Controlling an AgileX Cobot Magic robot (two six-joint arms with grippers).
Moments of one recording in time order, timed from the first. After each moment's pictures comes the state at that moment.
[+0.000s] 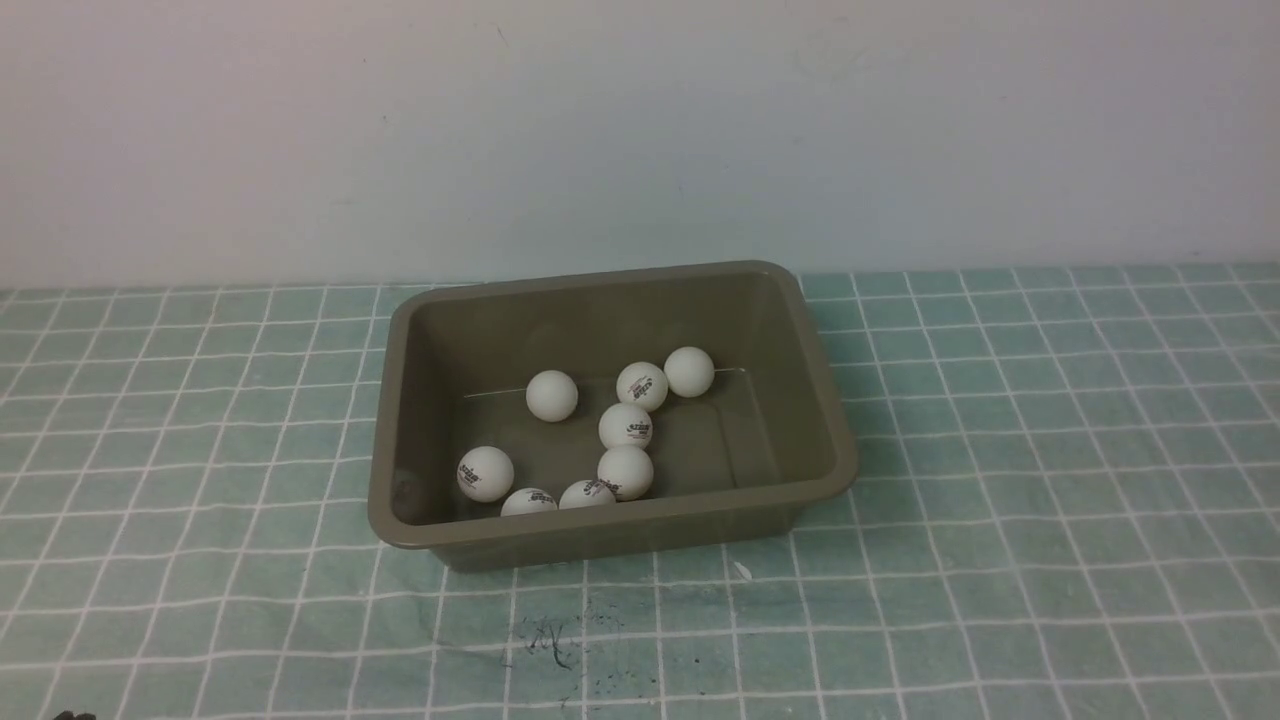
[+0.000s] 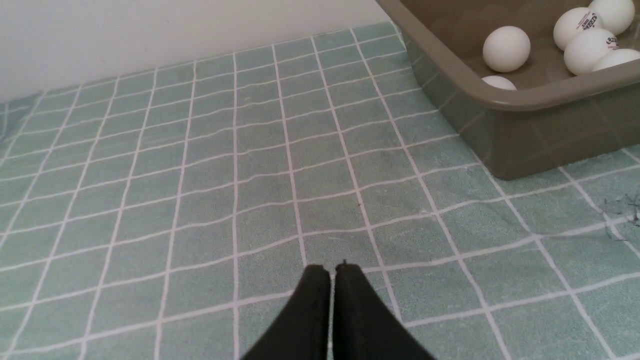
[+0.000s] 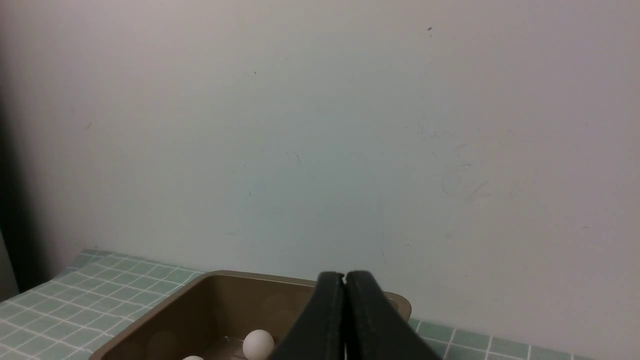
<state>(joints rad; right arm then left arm) 0.46 0.27 -0.32 -0.18 0.10 0.31 -0.06 -0.01 0.02 -0.05 0.38 0.16</state>
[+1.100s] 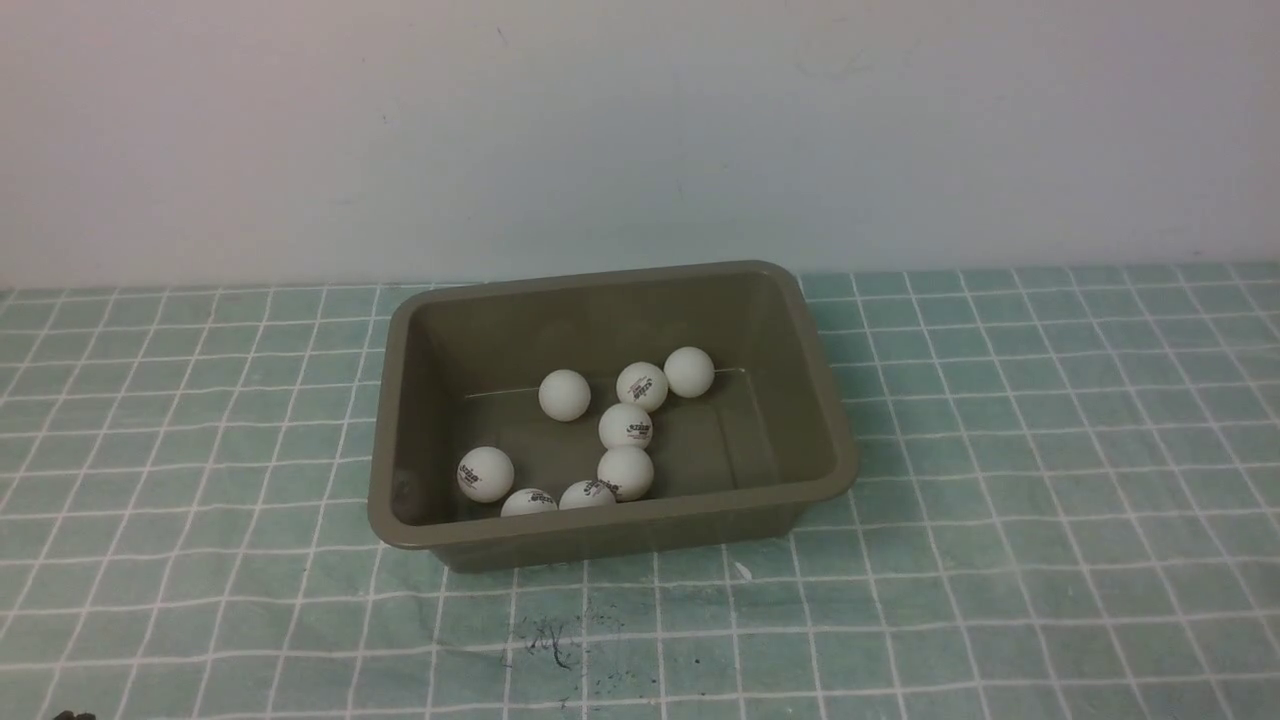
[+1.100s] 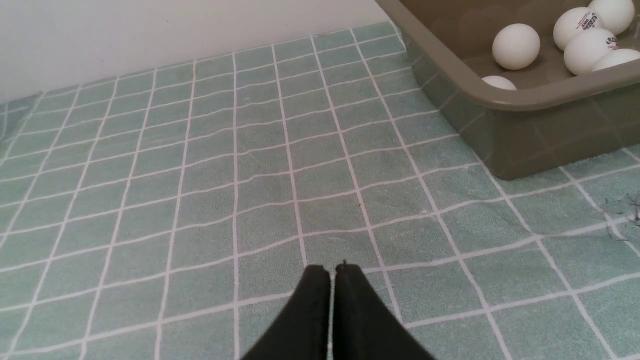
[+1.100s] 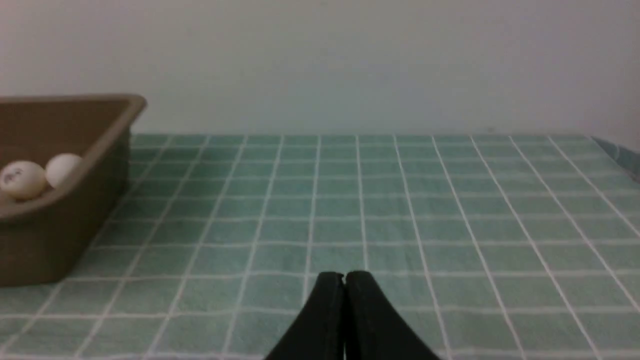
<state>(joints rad) 0.03 0.00 0.03 -0.24 0.35 0.33 -0.06 -0.01 0.02 -0.05 0.38 0.16</state>
